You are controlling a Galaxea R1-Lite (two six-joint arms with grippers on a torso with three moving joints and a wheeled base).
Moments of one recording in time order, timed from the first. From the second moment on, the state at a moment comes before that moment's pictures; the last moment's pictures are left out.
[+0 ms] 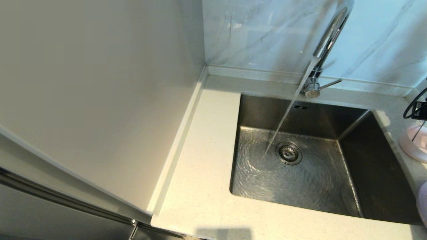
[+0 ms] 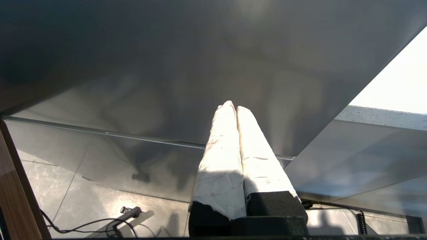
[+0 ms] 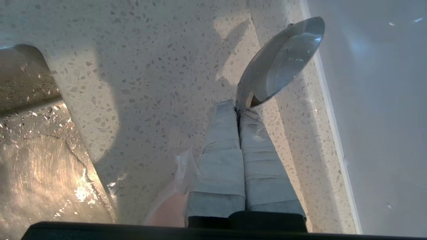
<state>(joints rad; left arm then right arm) 0.00 0.00 0.00 0.00 0.00 0.00 -0.52 2.15 -1.97 0.39 -0.20 0.00</state>
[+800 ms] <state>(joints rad) 0.00 0.00 0.00 0.00 0.00 0.00 -0.48 2.04 -1.97 0.38 -0.19 -0.03</state>
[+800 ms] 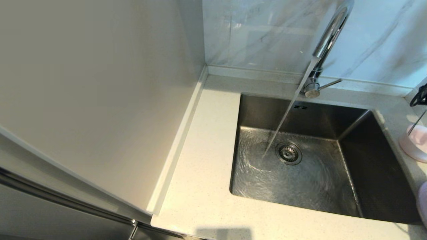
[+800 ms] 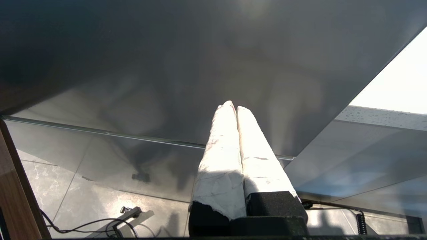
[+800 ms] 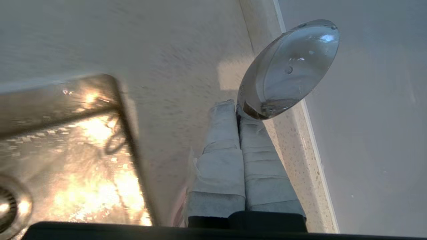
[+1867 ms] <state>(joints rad) 0.00 0.00 0.00 0.00 0.00 0.00 -0.27 1.49 -1.49 0.70 0.28 -0.11</state>
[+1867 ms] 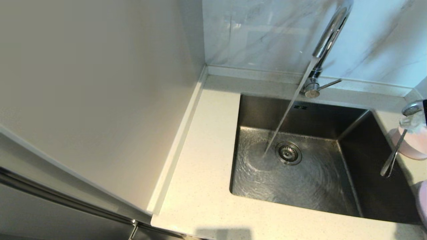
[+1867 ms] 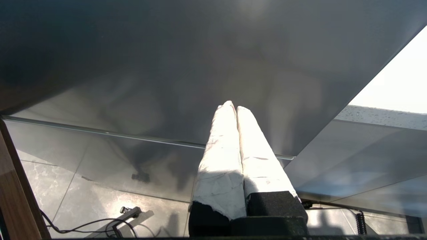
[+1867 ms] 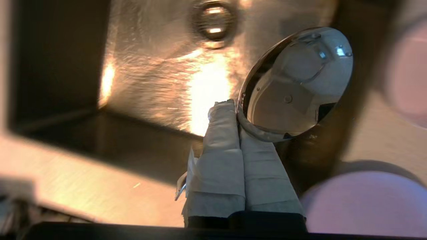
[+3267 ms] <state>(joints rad) 0.00 0.00 0.00 0.00 0.00 0.00 0.10 1.47 -1.48 0.70 0.21 -0.25</state>
